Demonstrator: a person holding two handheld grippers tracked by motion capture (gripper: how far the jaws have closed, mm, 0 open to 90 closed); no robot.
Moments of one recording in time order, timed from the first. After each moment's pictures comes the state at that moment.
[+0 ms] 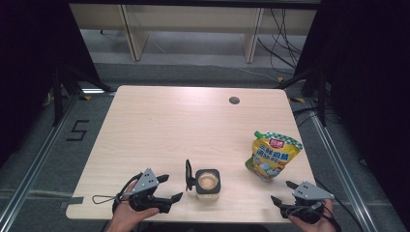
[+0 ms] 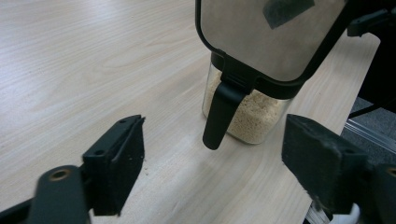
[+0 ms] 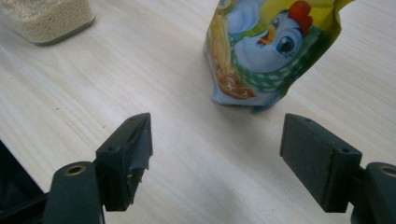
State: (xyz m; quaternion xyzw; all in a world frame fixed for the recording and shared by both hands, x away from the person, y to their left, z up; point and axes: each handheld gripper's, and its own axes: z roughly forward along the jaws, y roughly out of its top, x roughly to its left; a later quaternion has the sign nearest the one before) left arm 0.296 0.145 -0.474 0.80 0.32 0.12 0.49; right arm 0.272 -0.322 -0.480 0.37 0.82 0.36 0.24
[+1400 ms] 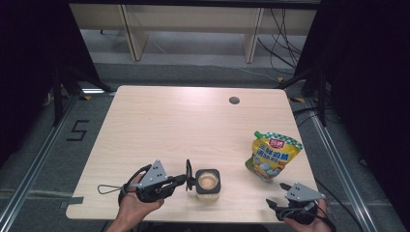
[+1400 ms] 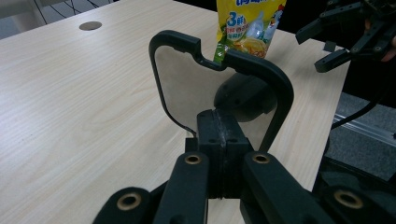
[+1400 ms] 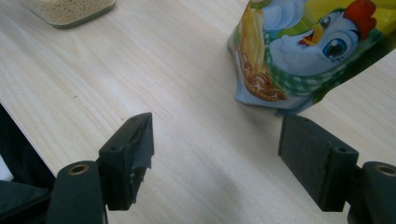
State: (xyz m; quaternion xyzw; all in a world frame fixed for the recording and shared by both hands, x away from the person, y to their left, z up) left arm 0.301 0.121 -0.436 0.81 0.27 0.13 0.51; right arm 0.273 -0.309 -0.483 0.34 0.85 0.34 0.23
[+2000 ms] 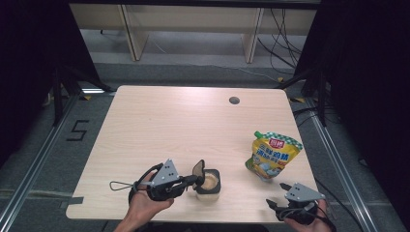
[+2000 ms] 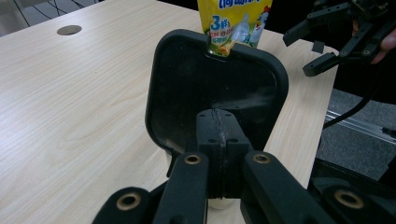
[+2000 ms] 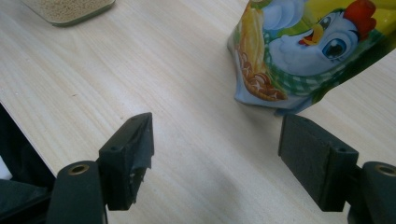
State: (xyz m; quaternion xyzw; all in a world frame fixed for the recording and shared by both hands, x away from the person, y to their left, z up) left arm 0.305 0.095 -0.436 0.82 0.24 0.12 0.50; right arm 0.271 -0.309 -0.483 0.34 0.85 0.34 0.23
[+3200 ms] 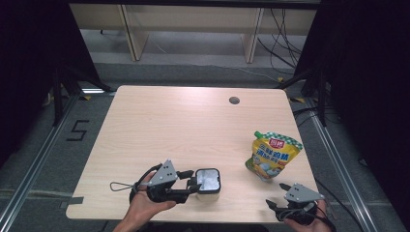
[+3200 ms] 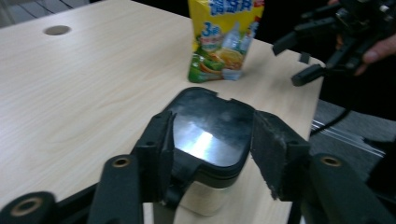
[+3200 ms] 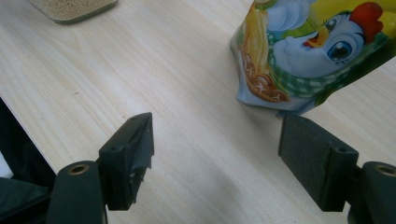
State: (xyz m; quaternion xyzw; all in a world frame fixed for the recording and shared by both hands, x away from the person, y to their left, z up) left arm 0.306 0.103 -0.441 0.80 0.25 0.10 0.53; right arm 0.272 -0.308 -0.483 0.33 0.85 0.34 0.24
